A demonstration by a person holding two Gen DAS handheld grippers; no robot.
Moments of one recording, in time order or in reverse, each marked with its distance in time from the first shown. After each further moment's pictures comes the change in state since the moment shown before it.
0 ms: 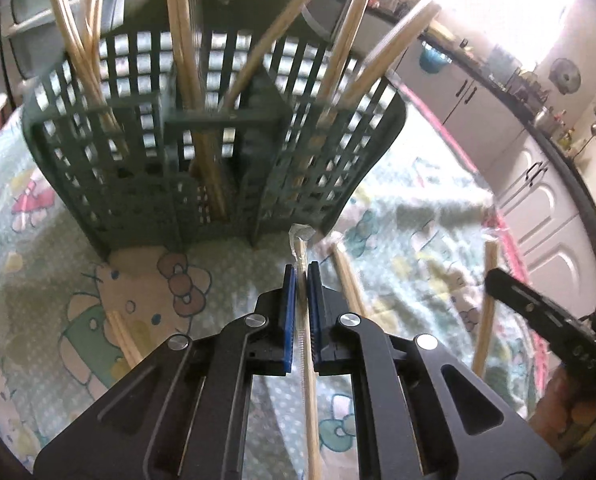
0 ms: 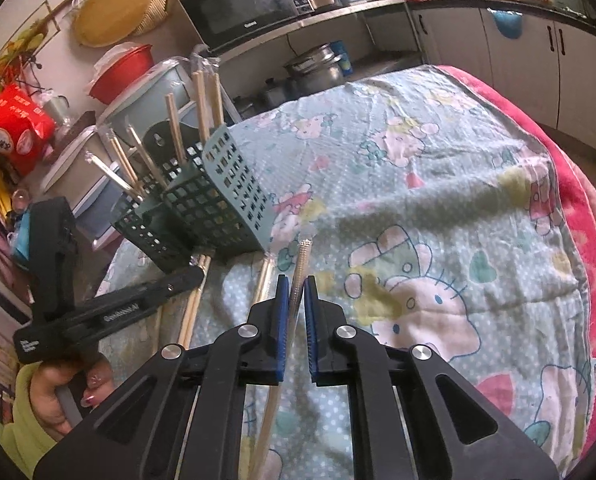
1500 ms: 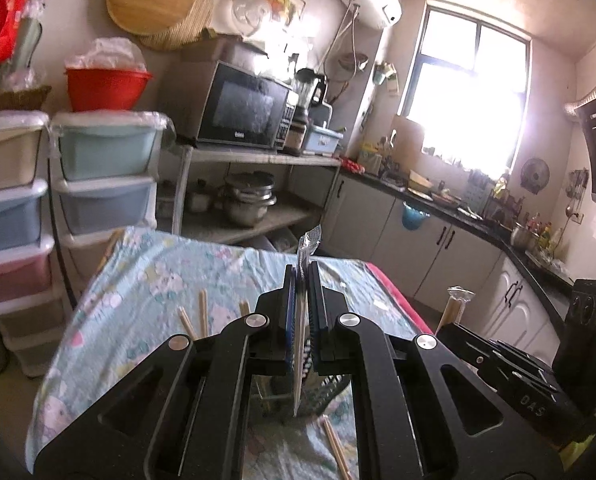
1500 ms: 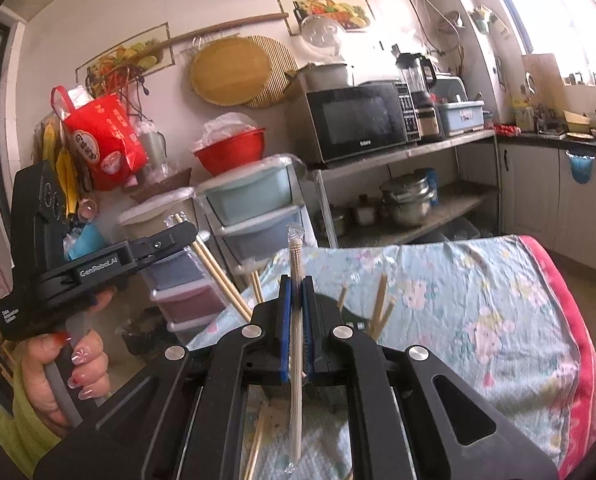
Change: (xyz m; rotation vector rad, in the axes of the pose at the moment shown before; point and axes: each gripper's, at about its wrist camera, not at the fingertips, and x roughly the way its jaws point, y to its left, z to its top) left arm -0.192 -0.012 0.090 0.029 -0.573 0.011; right arm -0.068 0.128 0.098 -0.280 -0.344 0.186
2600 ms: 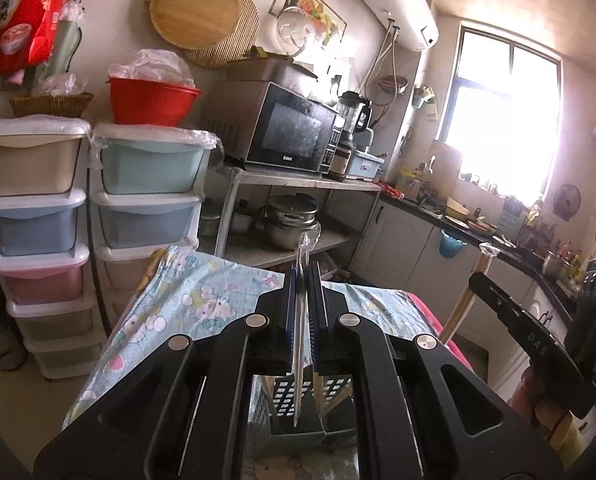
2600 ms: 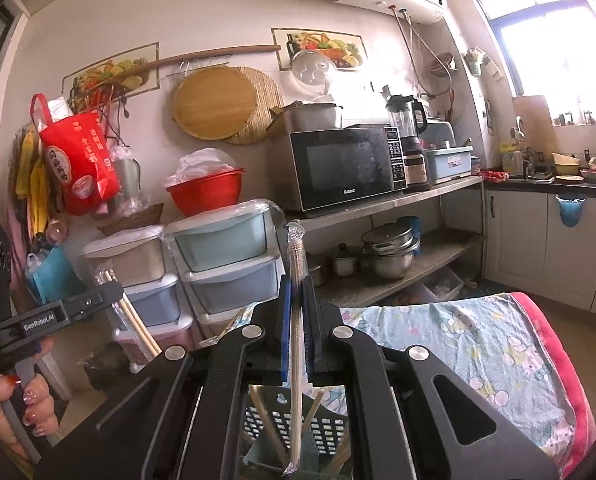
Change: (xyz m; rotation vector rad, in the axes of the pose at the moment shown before) left arm 0.004 0.050 0.019 -0.047 -0.064 0.126; right arm 0.066 -0.006 0.043 -0.058 -0.149 -0.101
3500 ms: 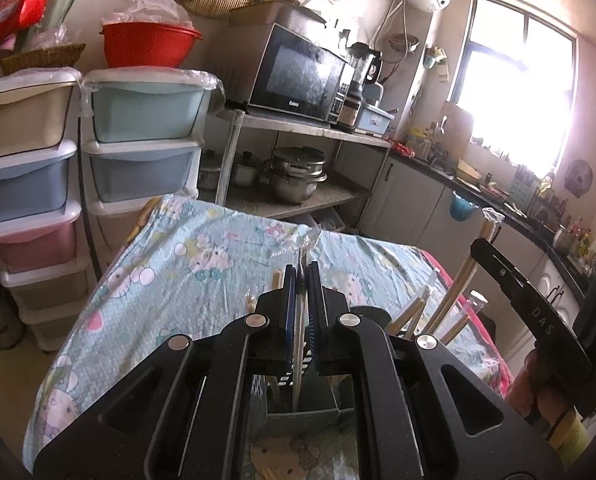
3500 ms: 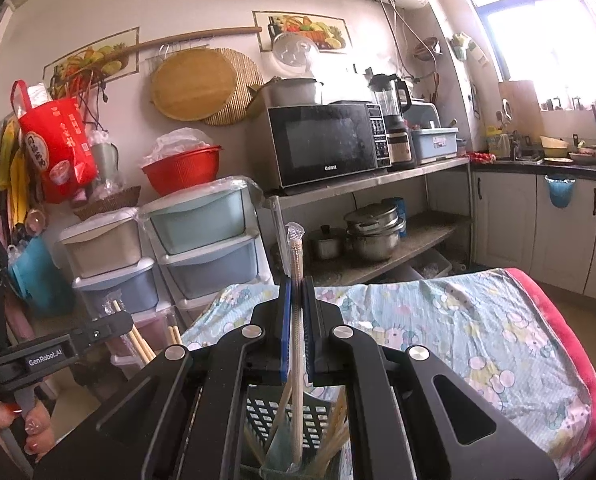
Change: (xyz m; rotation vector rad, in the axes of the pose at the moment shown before) left arm 0.054 0.004 -0.049 -0.004 0.152 0.023; right arm 0.033 -0.017 -0.042 0.024 0.048 -0.058
